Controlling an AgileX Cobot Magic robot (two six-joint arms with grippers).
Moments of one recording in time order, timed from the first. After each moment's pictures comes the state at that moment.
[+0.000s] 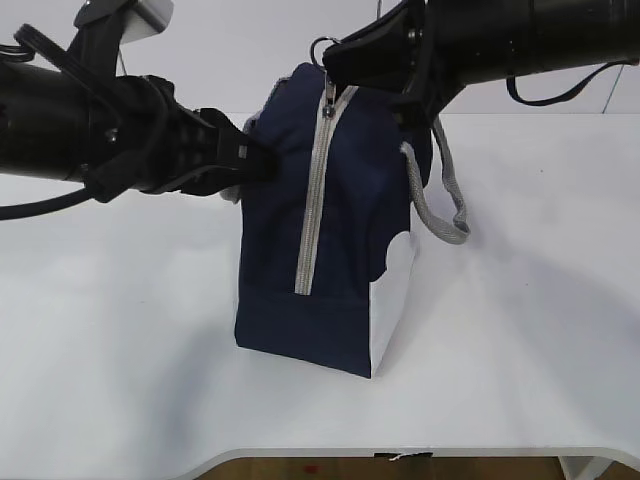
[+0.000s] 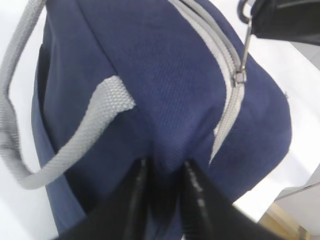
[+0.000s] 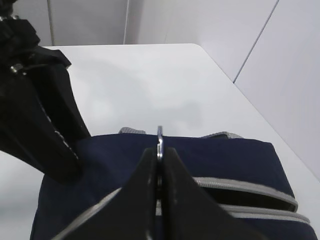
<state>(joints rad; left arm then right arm) -0.53 1.47 -0.93 -1.29 0.33 1.01 0.28 1.54 -1.20 1.35 0.66 -1.86</state>
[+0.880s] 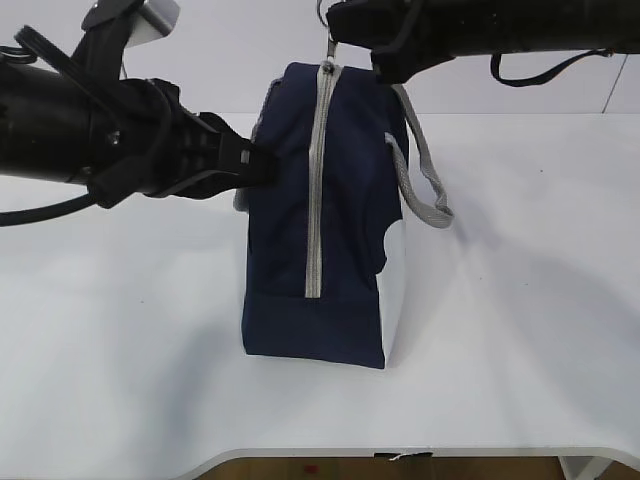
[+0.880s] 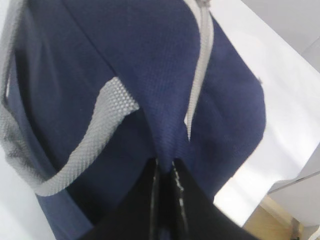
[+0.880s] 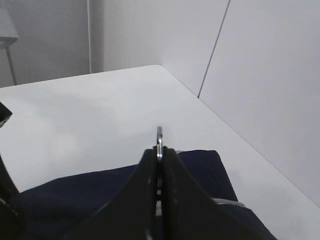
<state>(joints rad) -0.53 1.47 -0.93 -1.29 0.37 1.03 0.28 1.57 -1.22 1.58 0.55 -1.96</state>
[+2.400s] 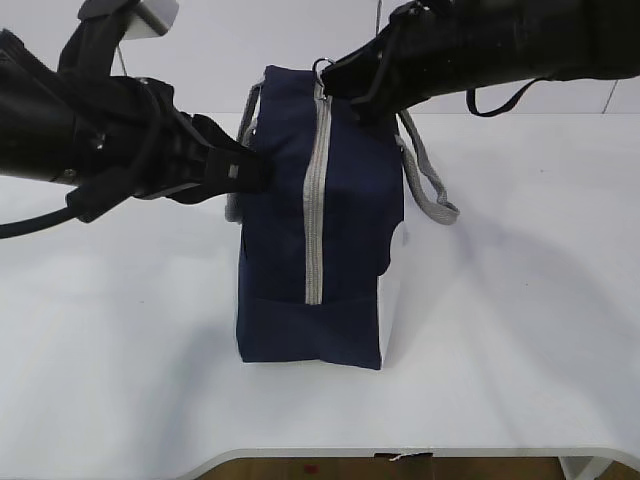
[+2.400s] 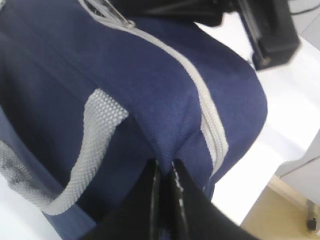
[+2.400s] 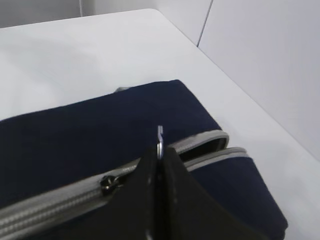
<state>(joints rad) -0.53 1.44 -0.93 -1.22 0.40 1.05 0.28 1.74 -1.33 1.33 0.51 -1.77</state>
